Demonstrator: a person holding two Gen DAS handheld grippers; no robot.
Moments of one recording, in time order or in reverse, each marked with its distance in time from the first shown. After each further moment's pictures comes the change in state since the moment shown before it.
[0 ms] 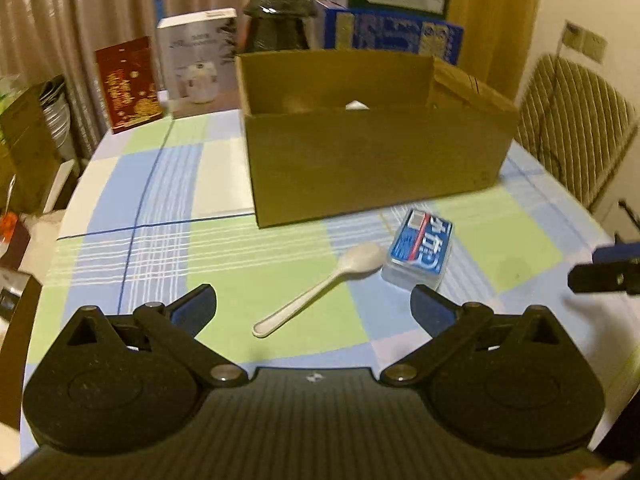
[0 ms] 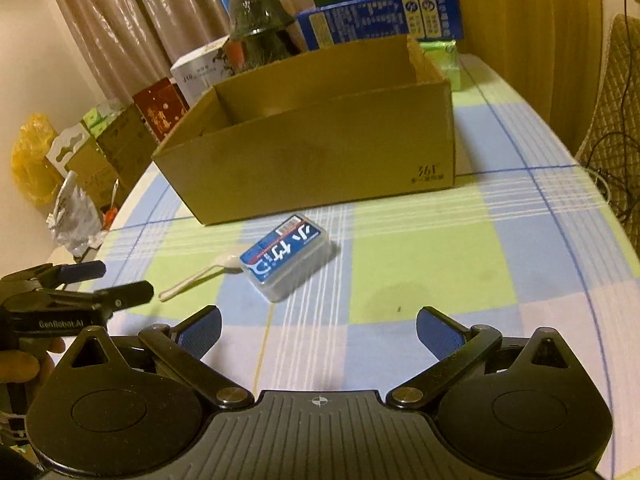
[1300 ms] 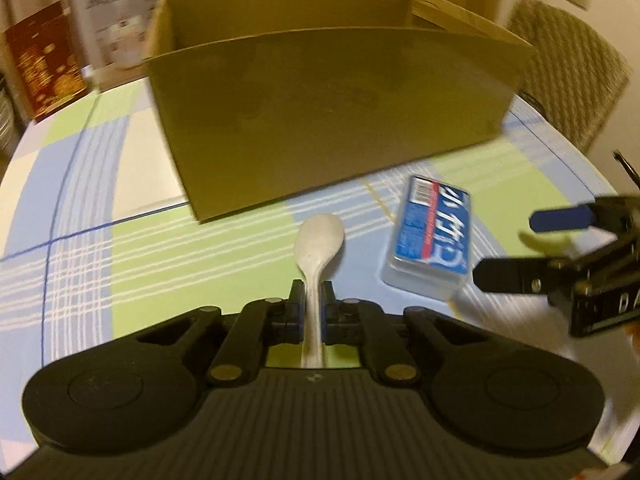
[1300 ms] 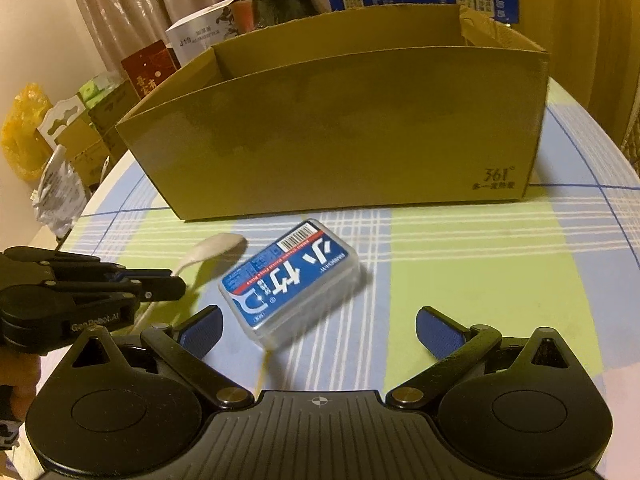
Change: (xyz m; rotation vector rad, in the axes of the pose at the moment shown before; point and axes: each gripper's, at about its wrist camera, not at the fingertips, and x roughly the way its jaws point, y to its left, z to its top) left arm 0.096 -0.005 0.015 0.067 0.128 -0.090; right arm 0.098 0.016 0.017 -0.074 0.026 -0.010
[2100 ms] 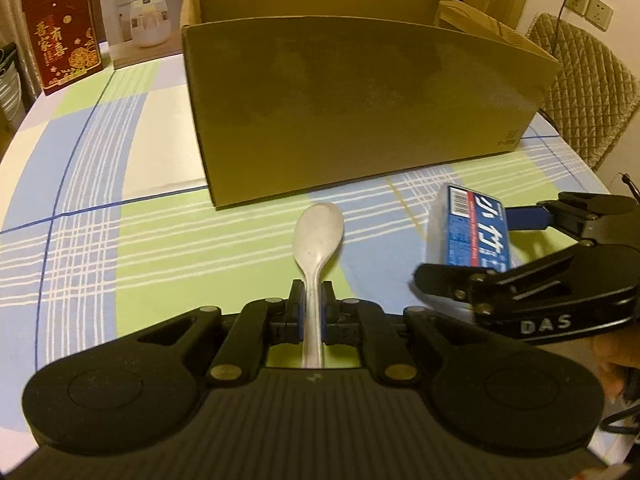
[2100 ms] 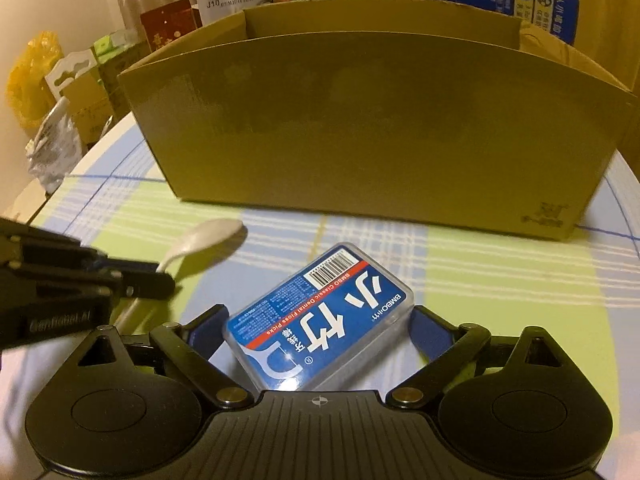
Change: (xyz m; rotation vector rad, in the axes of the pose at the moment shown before) left arm 0.006 0.013 -0.002 -0.060 0.010 -0.020; right arm 0.035 0.015 0.003 -0.164 0.031 -0.039
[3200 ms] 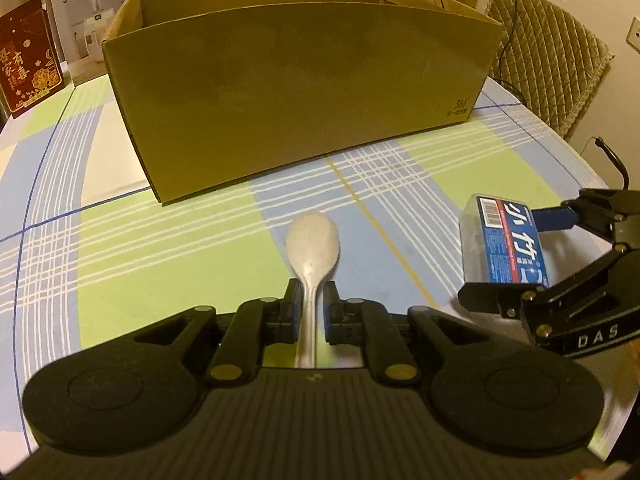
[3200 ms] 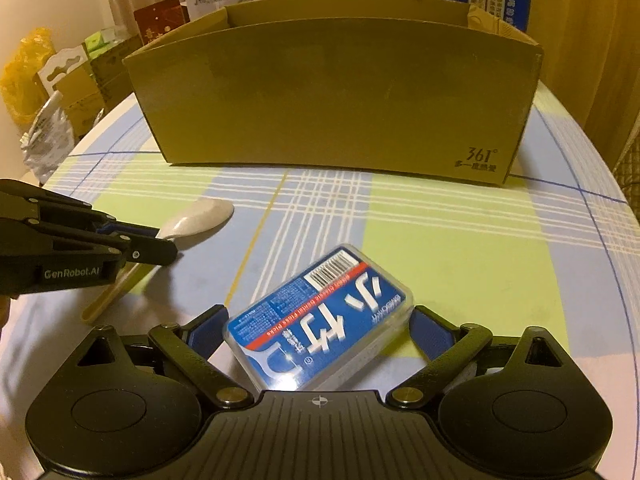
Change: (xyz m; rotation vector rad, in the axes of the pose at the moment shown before) left arm -0.003 -0.033 -0.010 0.091 0.011 -0.043; right arm -0.040 -0.015 -0.038 0.026 0.006 -0.047
